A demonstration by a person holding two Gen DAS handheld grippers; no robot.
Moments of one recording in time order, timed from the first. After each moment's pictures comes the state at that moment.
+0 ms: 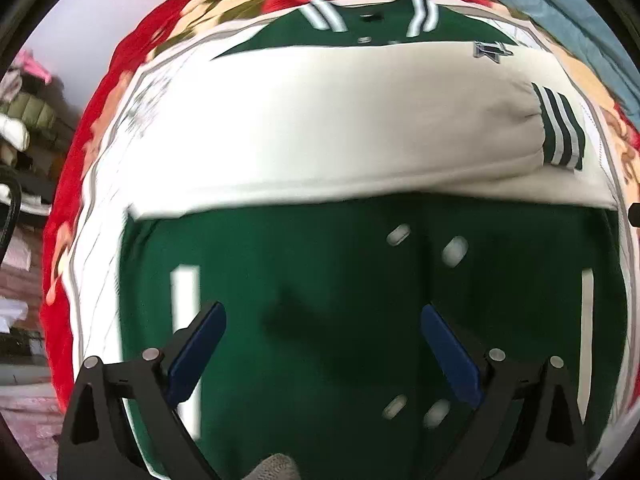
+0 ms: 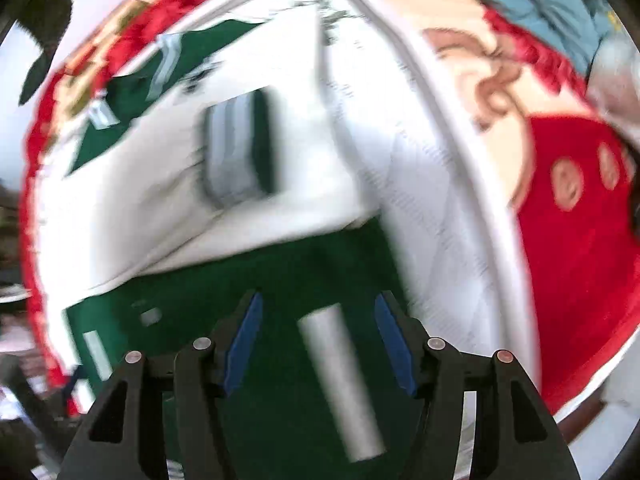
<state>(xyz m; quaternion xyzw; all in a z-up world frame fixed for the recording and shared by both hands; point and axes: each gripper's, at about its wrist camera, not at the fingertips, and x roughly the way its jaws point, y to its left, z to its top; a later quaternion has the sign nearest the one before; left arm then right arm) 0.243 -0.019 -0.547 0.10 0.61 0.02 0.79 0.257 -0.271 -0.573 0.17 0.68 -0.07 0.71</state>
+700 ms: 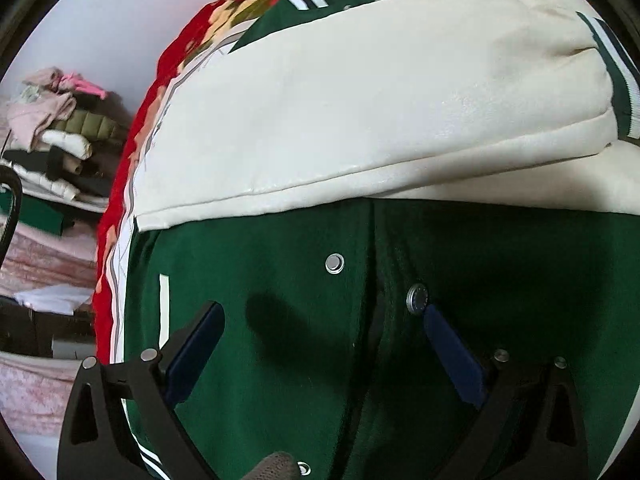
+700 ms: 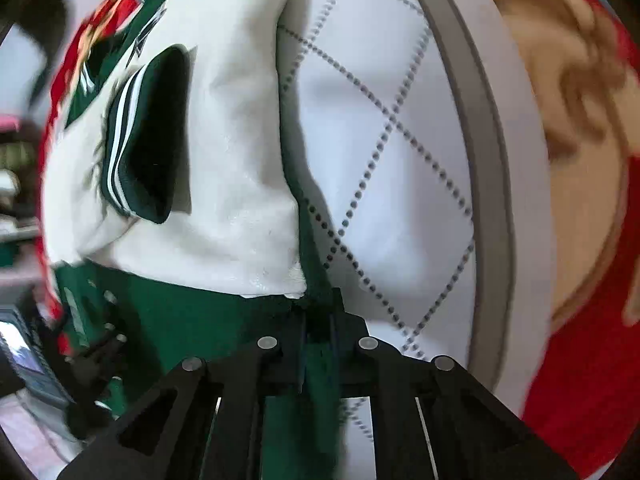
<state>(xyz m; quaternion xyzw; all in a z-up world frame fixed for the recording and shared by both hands) 0.260 -0.081 -0.613 0.19 0.60 0.17 0.76 0.313 -0.382 -0.660 0.16 0.72 0.06 0.67</state>
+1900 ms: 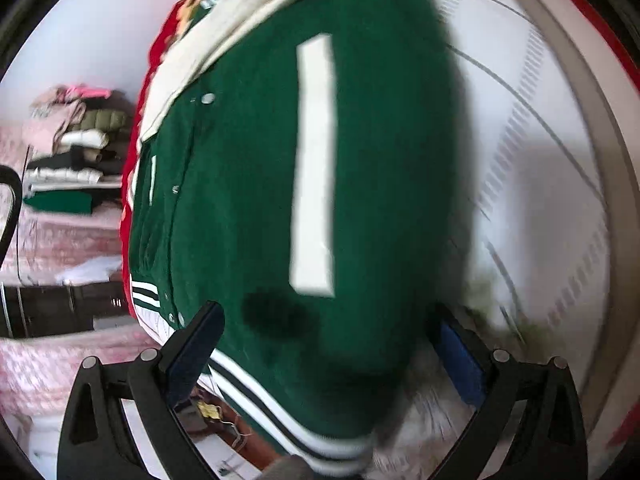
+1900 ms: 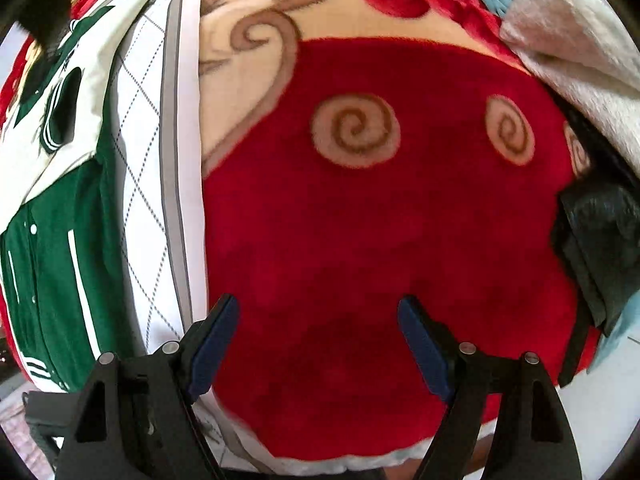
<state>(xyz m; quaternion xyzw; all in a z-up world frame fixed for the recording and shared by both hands) 0.095 -0.278 -0.624 0.26 0.65 0.20 0.68 0.196 -0.557 -0.610 0.10 0.73 -0.04 0.67</state>
